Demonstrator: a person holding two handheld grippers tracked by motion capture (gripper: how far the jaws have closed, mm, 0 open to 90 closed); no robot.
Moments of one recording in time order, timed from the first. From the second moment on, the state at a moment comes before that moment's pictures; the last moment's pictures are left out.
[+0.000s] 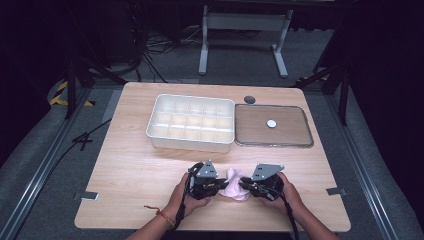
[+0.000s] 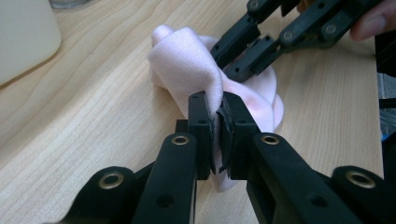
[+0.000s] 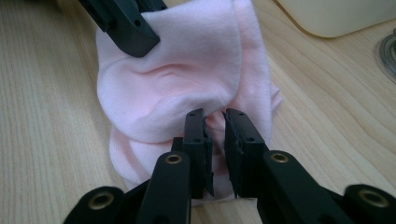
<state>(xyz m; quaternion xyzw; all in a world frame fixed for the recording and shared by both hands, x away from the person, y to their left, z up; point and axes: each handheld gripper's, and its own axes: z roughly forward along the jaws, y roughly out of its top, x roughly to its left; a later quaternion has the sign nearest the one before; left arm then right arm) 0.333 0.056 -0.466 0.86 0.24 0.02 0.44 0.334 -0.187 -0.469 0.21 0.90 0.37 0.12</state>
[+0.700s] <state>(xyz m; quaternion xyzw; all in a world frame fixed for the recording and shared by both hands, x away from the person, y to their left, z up) 0.333 0.049 -0.460 0.87 0.24 0.04 0.43 0.330 -0.185 -0.464 0.21 0.89 0.38 0.13</state>
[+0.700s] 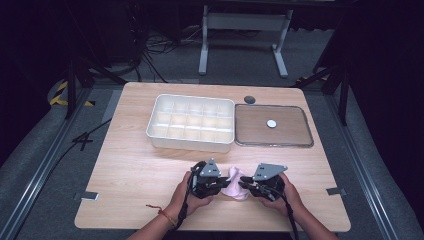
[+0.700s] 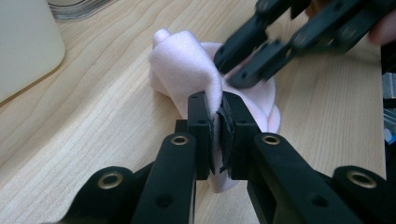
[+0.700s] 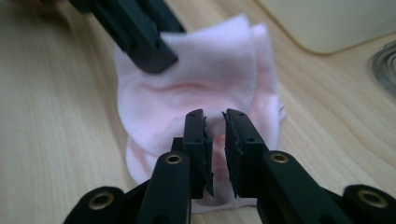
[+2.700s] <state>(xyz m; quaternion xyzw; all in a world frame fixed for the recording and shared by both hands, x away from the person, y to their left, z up) 0.319 0.015 -0.462 0.89 0.19 0.07 0.41 0.338 -0.201 -0.471 0.24 0.89 0.37 0.11</state>
